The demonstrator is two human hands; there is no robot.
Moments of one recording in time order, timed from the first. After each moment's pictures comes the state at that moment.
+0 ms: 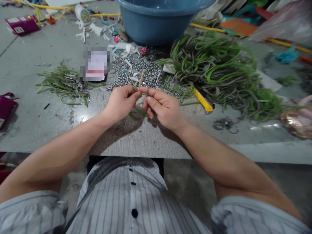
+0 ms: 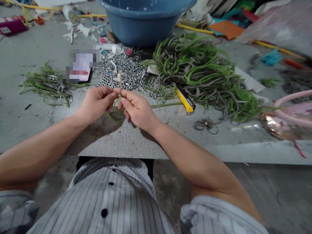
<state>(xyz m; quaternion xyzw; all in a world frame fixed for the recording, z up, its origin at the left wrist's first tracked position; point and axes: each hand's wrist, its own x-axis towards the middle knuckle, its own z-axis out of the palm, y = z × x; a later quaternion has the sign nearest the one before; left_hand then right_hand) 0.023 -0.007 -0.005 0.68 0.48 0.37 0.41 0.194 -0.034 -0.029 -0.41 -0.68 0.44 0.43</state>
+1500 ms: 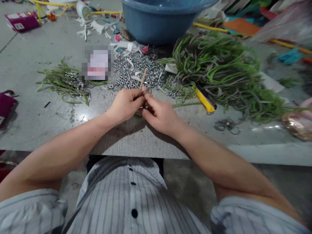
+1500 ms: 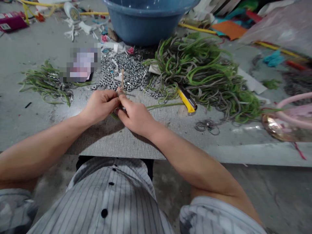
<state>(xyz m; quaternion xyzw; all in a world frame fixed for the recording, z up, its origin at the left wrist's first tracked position) 0.024 -0.007 -0.009 0.74 0.45 0.32 0.38 0.193 -0.041 -0.035 -0.48 -0.80 0.21 0.29</state>
